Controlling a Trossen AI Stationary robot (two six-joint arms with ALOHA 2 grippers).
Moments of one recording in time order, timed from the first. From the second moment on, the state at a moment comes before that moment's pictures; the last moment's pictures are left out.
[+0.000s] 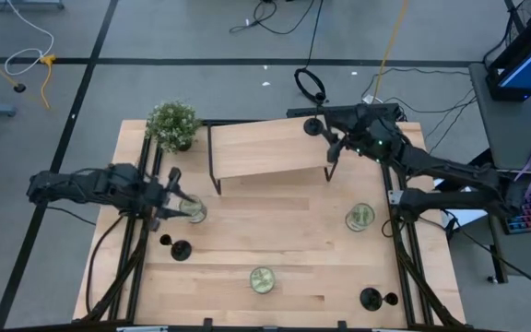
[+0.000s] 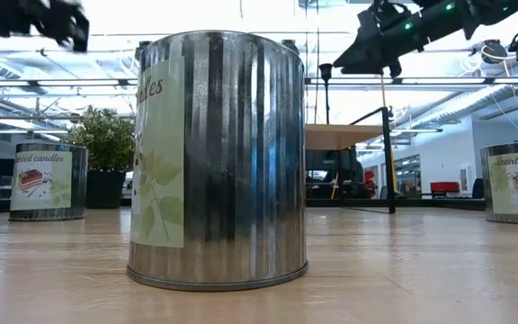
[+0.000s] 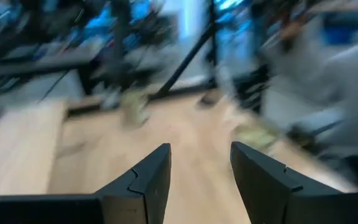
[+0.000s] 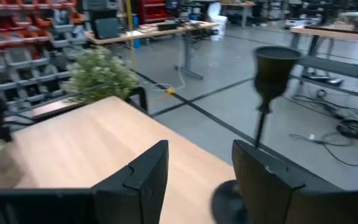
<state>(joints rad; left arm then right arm) -0.06 0.27 0.35 -0.16 0.30 0.11 -0.45 0.94 0.69 0.11 0.18 0.07</state>
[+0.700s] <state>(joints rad) -0.35 0.41 0.24 -0.06 0.47 0.12 -0.24 0.90 0.64 0.13 0.18 0.12</state>
